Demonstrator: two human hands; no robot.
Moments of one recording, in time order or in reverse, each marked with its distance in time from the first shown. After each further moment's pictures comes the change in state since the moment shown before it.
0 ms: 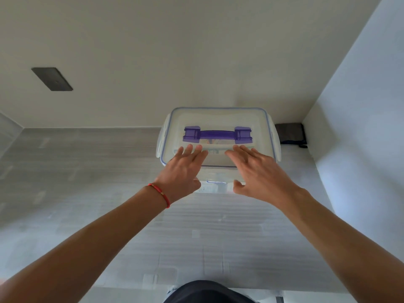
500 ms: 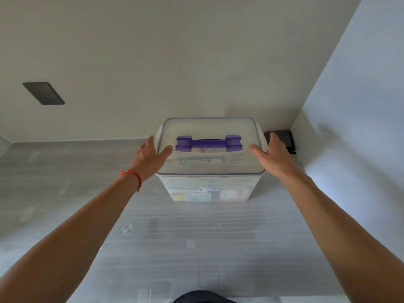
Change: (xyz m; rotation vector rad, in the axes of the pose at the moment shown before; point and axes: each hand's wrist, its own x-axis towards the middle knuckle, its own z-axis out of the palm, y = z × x) left_hand 0.029 -0.090 0.014 -0.719 -0.008 -0.707; right_hand 0.012 0.071 0.019 0.850 0.035 0.871
